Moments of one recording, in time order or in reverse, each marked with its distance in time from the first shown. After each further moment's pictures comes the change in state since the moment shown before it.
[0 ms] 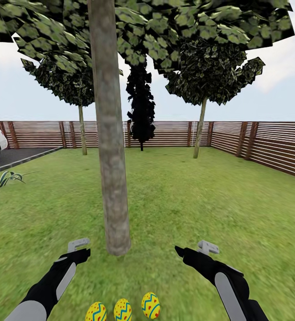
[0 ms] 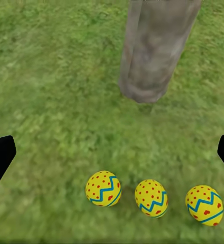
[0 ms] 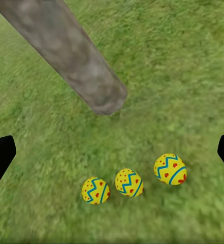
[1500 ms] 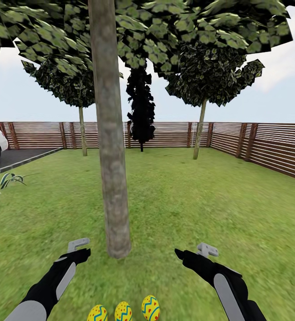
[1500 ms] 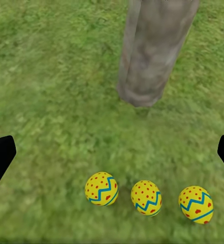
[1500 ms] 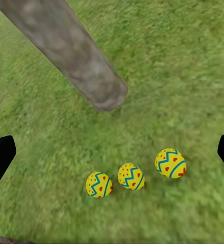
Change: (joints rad) left arm 0.000 0.000 0.000 -0.001 0.010 0.000 -0.003; right arm -0.001 0.002 0.000 0.035 0.000 -0.003 0.001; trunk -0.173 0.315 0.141
